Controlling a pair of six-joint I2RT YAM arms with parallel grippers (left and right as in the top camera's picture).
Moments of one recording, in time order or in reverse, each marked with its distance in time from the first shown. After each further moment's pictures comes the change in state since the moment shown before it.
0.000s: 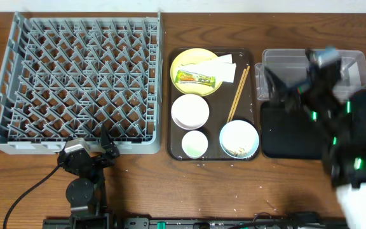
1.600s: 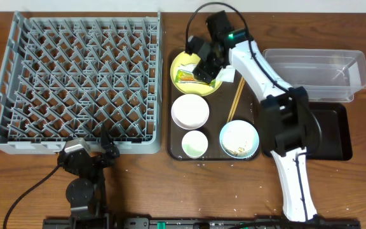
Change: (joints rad) left arm 0.000 0.000 0.000 -0.001 0.000 0.000; right arm 0.313 1.437 1.102 -0.711 0.179 -0.572
